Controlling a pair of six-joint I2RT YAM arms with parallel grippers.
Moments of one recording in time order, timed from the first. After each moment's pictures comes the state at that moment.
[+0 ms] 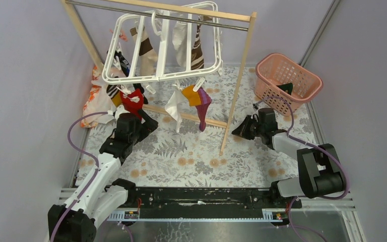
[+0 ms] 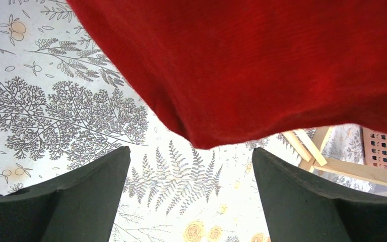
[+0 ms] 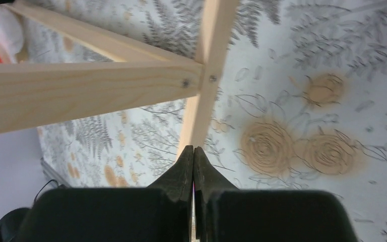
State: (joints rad) left arm -0.25 0.87 0.59 -0.37 -0.13 -0.83; right arm 0.21 1.39 0.53 0.09 -0.41 0.64
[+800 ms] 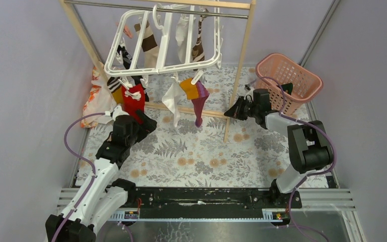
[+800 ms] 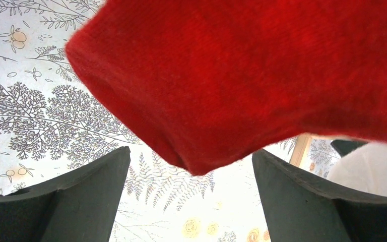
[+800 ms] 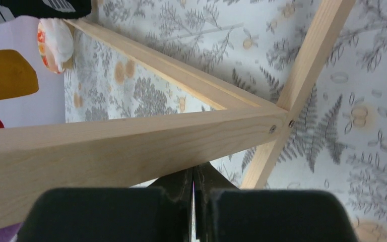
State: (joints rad) left arm -0.25 0.78 0.59 -0.40 -0.12 -0.81; right arm 0.21 1.63 0.82 0.16 -0.56 0.61
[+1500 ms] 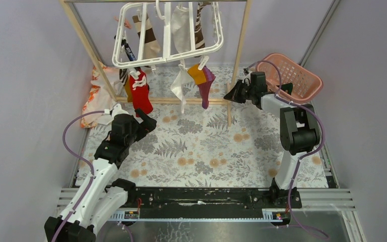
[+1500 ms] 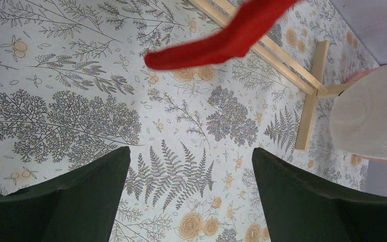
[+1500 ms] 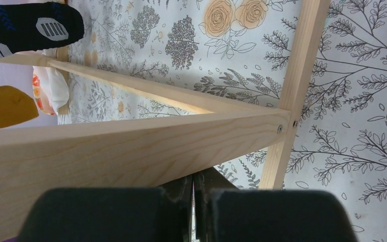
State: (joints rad) left arm -0.25 0.77 0.63 -0.42 -0.12 -0.78; right arm 0.18 1.92 1.22 0.05 -0.51 0.58
